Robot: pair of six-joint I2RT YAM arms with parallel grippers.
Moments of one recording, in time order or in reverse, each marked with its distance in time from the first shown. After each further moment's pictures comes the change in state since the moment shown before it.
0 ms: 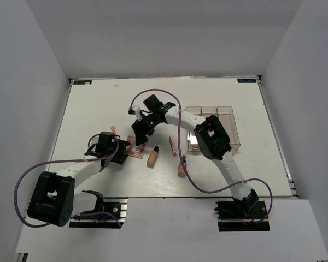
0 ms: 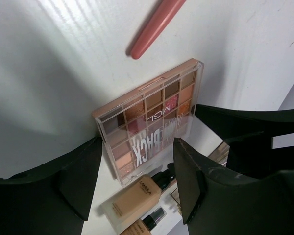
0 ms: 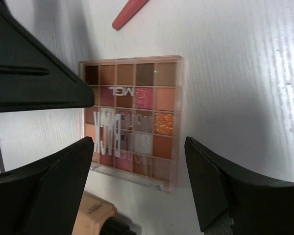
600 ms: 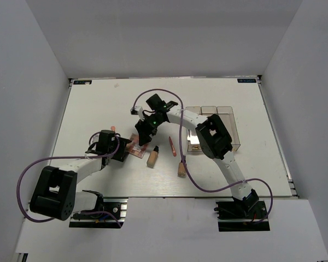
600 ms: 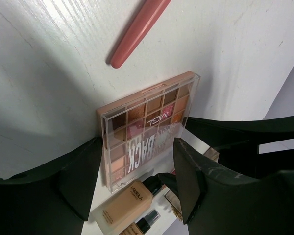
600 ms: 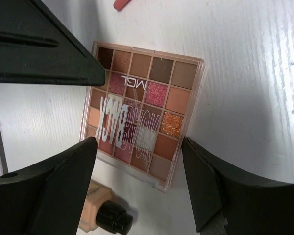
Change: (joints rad) left arm 0.007 0.064 0.011 0.093 0.023 0.004; right arm -0.020 -0.010 -0.016 -0.041 -0.048 -0.059
